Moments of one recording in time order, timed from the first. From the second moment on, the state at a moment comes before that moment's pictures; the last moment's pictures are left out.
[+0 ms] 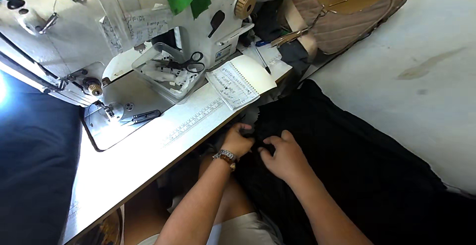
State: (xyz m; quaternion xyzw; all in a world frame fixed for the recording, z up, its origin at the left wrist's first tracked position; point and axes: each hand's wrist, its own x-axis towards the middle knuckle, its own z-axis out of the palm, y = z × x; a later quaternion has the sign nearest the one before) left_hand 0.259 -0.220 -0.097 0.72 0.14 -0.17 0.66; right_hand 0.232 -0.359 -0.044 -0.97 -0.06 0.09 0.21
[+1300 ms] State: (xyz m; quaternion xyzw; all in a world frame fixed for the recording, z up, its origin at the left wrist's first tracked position) left_hand 0.257 -0.214 -0.103 0.75 0.10 -0.16 0.64; right_hand 0.232 -0.350 -0.064 -0.97 -0.04 0.05 0.21
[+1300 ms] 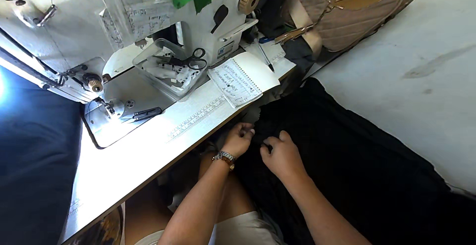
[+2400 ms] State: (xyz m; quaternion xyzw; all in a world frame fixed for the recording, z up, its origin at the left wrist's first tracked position) left_hand 0.254 -0.213 -0.088 0.72 0.14 -0.18 0.65; right_hand 0.230 -0.346 -0.069 -0.98 -0.05 0.07 0.20
